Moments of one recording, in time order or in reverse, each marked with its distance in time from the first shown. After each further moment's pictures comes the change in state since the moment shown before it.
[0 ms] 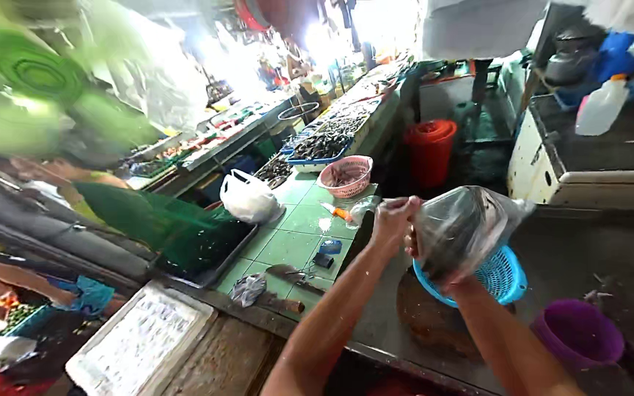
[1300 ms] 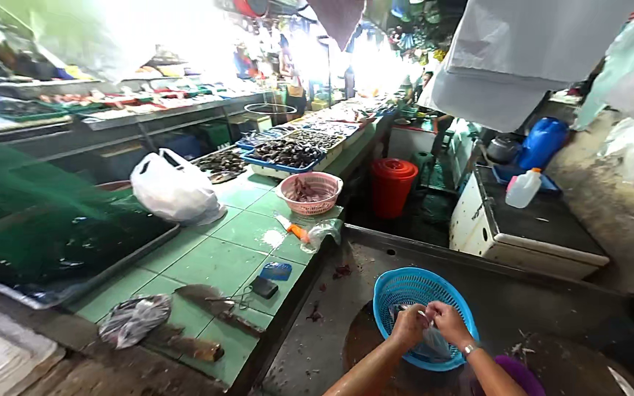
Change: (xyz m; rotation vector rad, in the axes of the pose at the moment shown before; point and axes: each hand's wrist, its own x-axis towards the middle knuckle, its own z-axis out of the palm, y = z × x) left_hand 0.002 -0.256 0.141 0.203 -0.332 -0.101; right_hand -0.020 -0.035 -0.183 -1.578 0.259 0.378
